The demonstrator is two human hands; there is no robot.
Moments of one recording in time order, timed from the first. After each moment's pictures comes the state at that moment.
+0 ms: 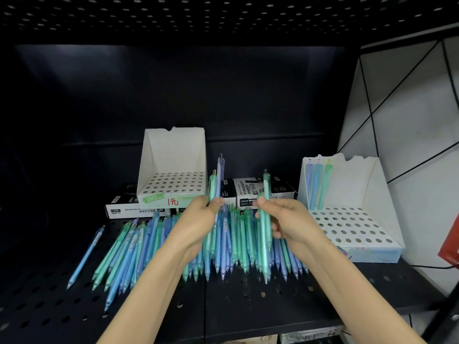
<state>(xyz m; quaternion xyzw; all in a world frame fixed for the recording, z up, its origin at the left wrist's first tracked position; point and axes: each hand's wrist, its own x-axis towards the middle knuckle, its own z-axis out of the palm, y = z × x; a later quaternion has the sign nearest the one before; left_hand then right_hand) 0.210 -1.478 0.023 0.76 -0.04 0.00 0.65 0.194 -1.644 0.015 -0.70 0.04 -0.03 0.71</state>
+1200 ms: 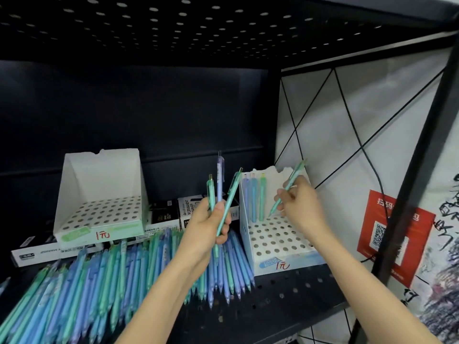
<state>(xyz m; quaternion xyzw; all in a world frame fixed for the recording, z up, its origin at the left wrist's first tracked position) 0.208 -1.578 0.027 0.64 -0.17 -0.05 0.75 0.203 -1.768 0.032 -0.83 0.10 -0.32 0.45</state>
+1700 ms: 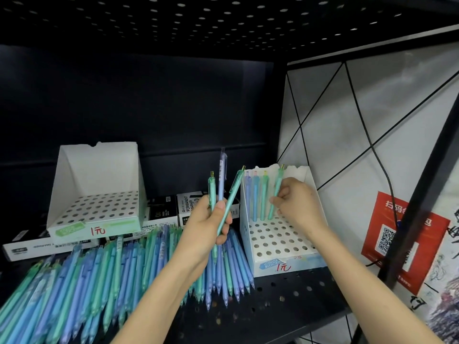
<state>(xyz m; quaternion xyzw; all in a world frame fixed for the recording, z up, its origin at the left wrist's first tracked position) 0.211 -1.579 0.023 0.66 -0.18 -0.04 0.73 0.220 -1.771 0.030 -0.89 0.10 -0.27 0.35</state>
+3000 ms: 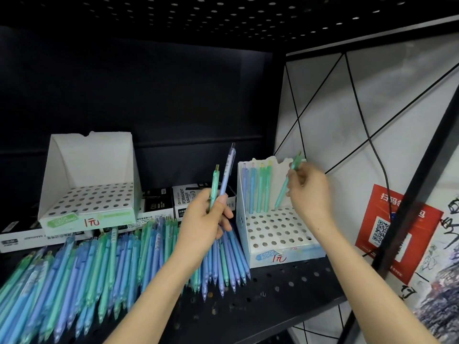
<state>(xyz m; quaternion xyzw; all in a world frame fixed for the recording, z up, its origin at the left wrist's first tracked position) 0.210 -1.581 0.018 0.70 -0.21 0.02 0.68 0.212 -1.780 0.031 -0.82 0.10 -0.43 0.37</state>
